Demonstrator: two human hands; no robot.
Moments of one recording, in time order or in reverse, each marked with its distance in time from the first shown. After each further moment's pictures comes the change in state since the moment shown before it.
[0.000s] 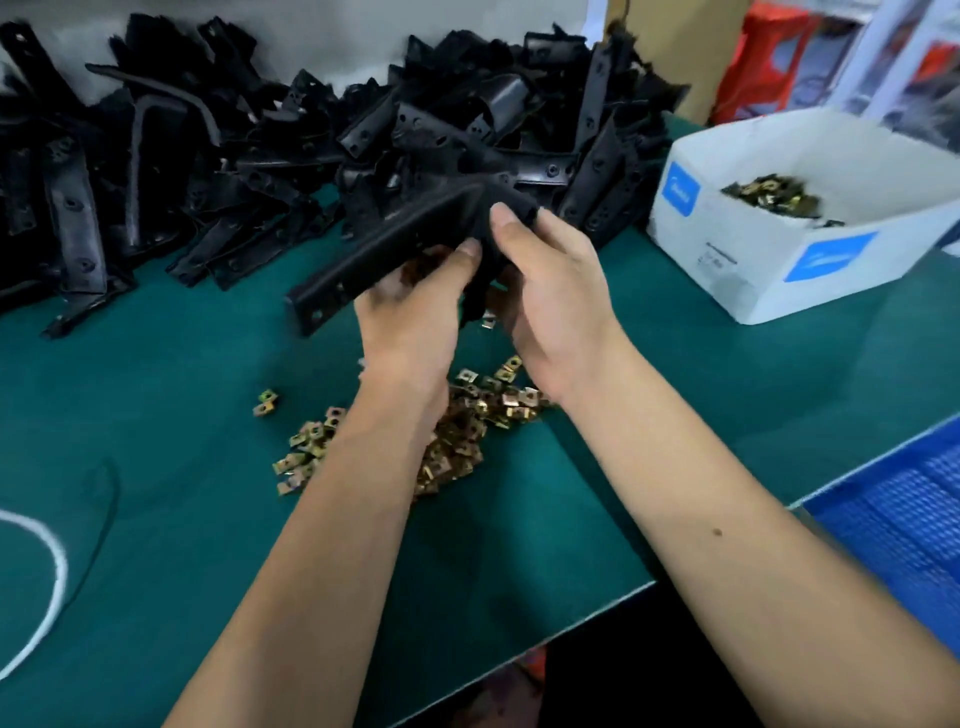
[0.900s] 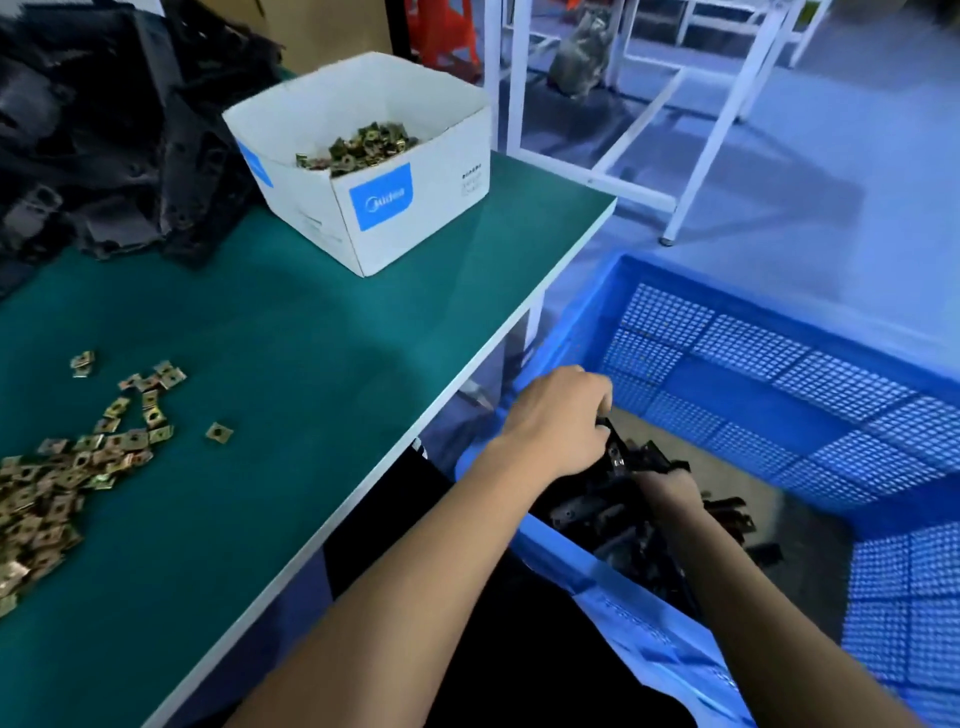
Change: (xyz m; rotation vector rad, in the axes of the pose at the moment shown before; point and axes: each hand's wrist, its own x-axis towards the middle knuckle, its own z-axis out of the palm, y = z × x) left_hand -0.228 -0.170 0.206 1.205 -1.455 0.417; right_hand -0.264 0.019 -0.453 -0.678 1.247 0.826
